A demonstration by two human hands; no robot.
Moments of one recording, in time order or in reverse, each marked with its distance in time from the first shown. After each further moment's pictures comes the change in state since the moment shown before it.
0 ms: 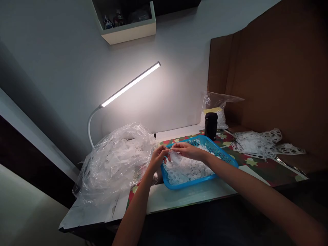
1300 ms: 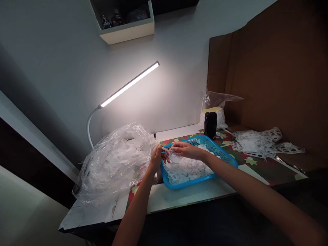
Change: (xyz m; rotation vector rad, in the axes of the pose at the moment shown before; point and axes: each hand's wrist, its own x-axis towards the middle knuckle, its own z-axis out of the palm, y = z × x) left_hand 0.002 0.002 0.007 -0.113 0.202 -0.123; right_hand -0.001 -0.003 0.001 0.117 -0.021 0.024
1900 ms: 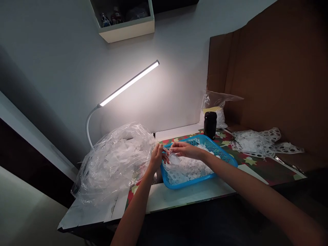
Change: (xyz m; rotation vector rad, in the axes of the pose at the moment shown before) left_hand -0.001 -0.002 0.002 0.033 -0.027 0.067; right_hand -0.001 -0.004 0.001 -0.122 0.010 -0.013
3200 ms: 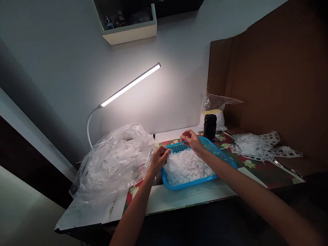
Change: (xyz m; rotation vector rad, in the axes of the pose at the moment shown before) left_hand -0.004 -0.001 0.003 0.171 -0.044 0.167; right_hand 0.010 0.008 -0.030 -0.109 0.657 -0.203
